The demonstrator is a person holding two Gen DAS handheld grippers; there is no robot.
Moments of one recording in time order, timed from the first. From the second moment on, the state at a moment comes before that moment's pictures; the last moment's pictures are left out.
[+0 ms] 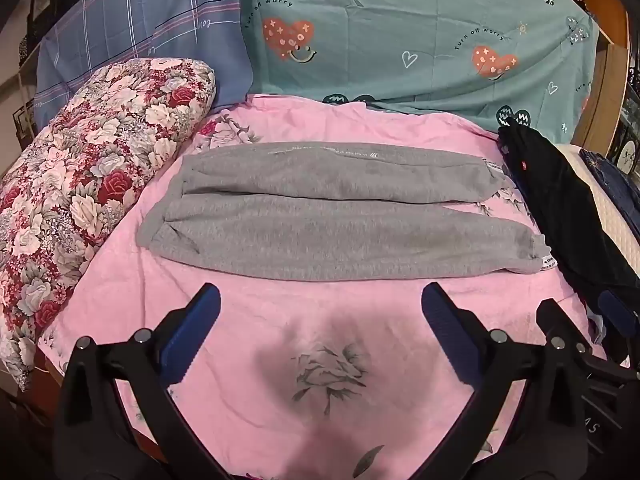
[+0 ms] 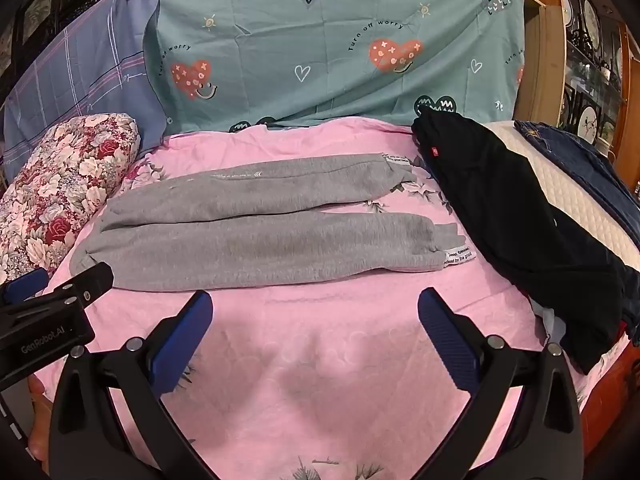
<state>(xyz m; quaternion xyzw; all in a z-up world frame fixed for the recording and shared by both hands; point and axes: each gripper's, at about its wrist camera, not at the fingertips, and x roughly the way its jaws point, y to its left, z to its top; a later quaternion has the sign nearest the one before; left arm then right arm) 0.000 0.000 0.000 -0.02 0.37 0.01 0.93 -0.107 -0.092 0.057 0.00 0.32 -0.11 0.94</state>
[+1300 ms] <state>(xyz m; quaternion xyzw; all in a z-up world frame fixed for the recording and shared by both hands) -0.002 -0.002 -0.002 -0.02 0.36 0.01 0.93 -0.107 -0.084 0.052 0.00 0.33 -0.11 0.94</state>
